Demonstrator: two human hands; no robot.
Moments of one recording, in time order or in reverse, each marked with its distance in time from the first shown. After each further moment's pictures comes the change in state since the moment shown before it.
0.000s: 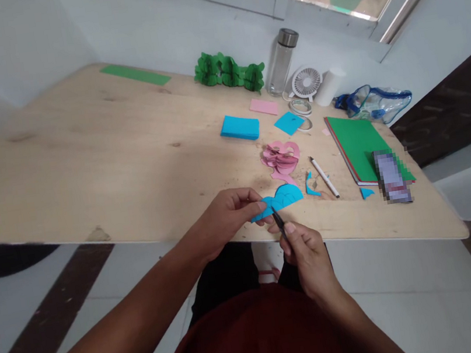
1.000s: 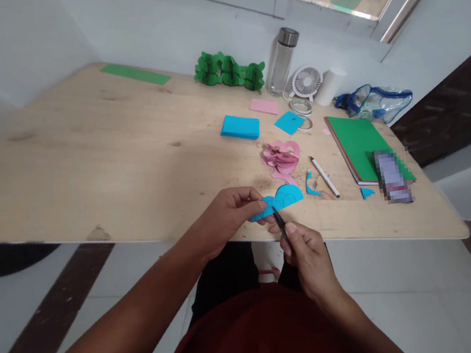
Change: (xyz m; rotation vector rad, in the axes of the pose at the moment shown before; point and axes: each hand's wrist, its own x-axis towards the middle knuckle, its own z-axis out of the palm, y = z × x) left_hand 0.002 0.000 -0.001 0.028 0.007 -0.004; right_hand 0.000 0.002 0.001 0.019 0.013 0.008
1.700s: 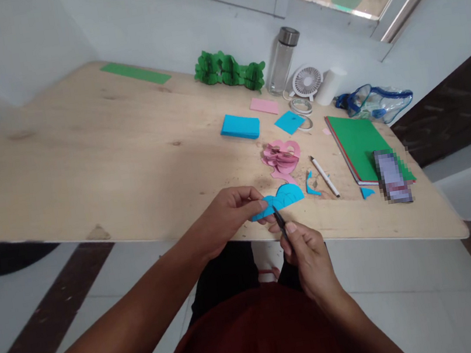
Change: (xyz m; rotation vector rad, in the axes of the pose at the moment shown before) left_hand -0.001 0.003 0.002 0.003 0.005 -0.006; right_hand 0.000 0.000 0.001 -0.002 0.012 0.008
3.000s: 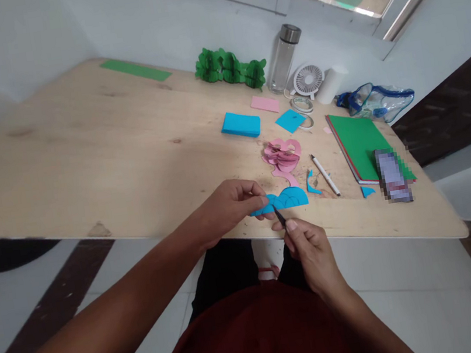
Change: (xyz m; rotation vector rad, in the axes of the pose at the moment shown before) left_hand 0.007 0.005 -0.010 0.129 -0.055 0.057; right_hand 0.001 -0.006 -0.008 -0.072 -0.029 -0.008
